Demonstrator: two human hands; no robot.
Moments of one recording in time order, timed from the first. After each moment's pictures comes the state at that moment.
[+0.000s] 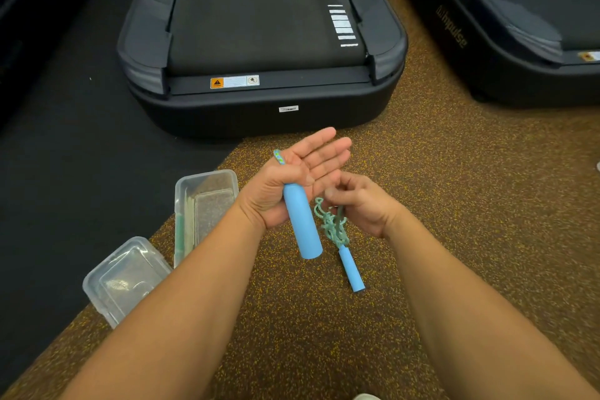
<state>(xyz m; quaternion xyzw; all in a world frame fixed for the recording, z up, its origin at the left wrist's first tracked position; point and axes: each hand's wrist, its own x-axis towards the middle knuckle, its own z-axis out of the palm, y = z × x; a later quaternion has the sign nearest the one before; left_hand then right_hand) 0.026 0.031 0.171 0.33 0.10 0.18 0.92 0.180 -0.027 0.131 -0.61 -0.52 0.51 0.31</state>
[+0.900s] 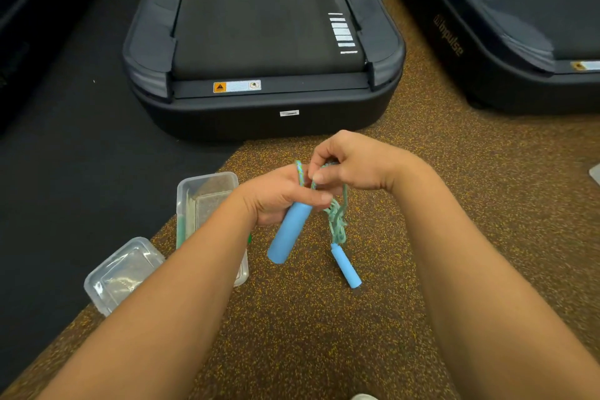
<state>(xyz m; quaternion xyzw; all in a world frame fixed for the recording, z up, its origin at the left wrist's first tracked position) 0.017 0.034 0.178 0.50 0.18 0.02 0.85 0.166 -0.022 0.237 -0.65 -0.65 0.36 0.15</state>
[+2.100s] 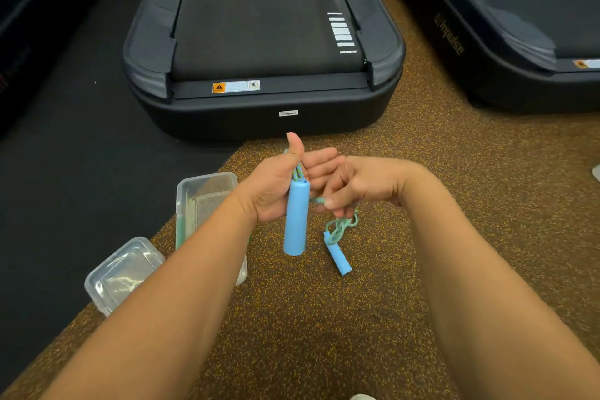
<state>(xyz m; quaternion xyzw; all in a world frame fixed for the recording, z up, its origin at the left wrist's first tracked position) 0.025 0.030 0.190 0.38 0.24 0.12 0.89 0.180 -0.041 0.220 -0.60 -0.51 0.60 0.14</state>
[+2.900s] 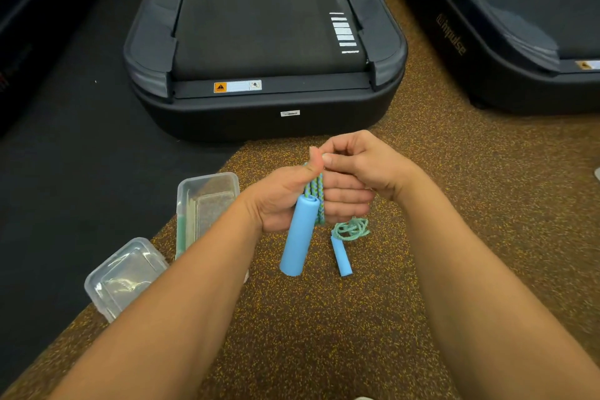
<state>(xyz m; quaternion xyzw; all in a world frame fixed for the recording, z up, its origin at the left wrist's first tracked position) 0.021 0.023 0.190 0.42 0.17 -0.02 0.89 0.180 -0.031 0.212 -0.59 -0.50 0.50 0.39</state>
